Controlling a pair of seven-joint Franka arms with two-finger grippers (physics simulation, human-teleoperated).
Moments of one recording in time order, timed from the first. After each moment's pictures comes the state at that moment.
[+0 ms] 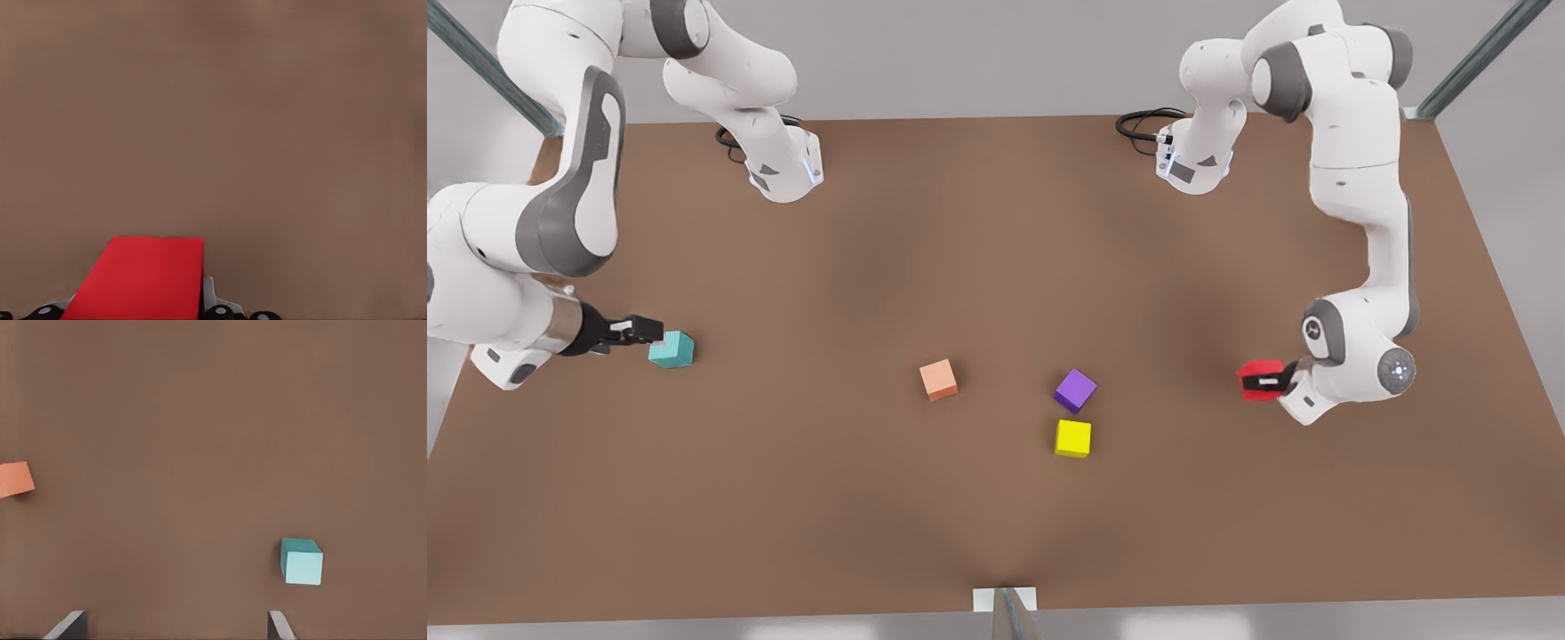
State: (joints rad) left arm -0.10 0.57 0.21 -1.74 -0.38 2.03 0.25; right arm 0.04 0.35 -0.12 -1.34 0.16 1.48 -0.22
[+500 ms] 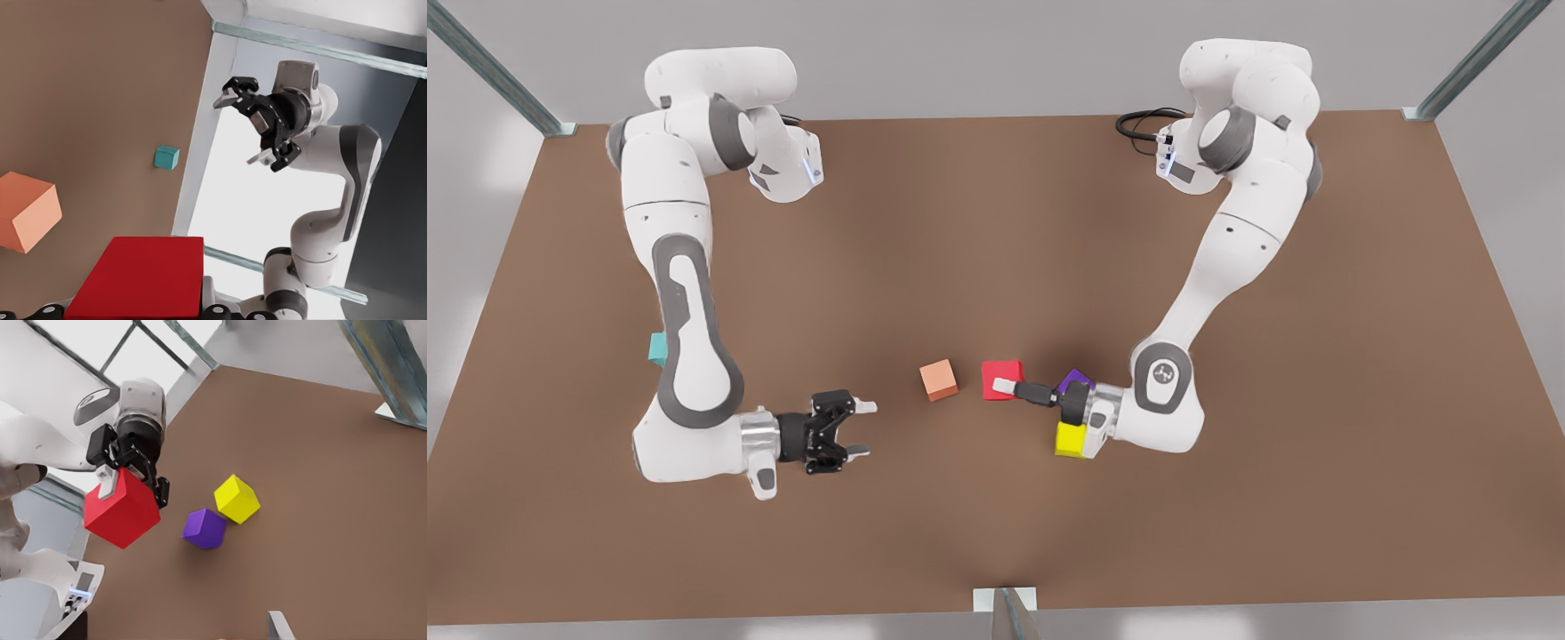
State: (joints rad) left arm -0.11 1.05 -0.49 -1.11 -1.16 1.90 0.21; right arm 0.12 0.86 0.06 -1.12 1.10 1.71 -1.07
